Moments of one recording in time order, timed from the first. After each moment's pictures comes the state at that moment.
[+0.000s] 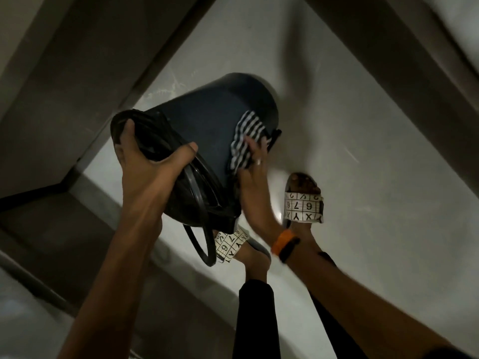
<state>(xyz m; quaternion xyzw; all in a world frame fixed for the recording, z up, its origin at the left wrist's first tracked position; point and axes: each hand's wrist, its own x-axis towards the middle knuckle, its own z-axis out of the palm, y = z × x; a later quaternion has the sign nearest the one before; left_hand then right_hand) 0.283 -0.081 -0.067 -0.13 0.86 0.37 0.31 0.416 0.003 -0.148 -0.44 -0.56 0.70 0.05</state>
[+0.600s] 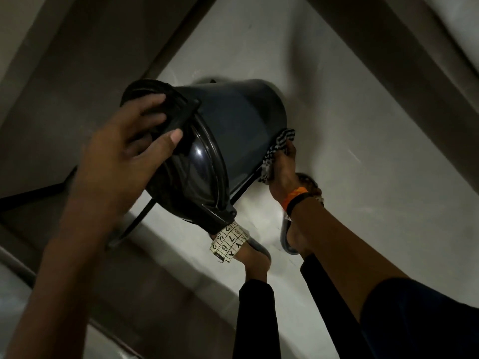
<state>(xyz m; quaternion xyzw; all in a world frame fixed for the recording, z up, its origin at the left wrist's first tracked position) 0.262 -0.062 -0.009 0.13 0.89 0.30 0.31 0.421 0.061 -0.250 -0.66 -0.22 0.72 0.04</state>
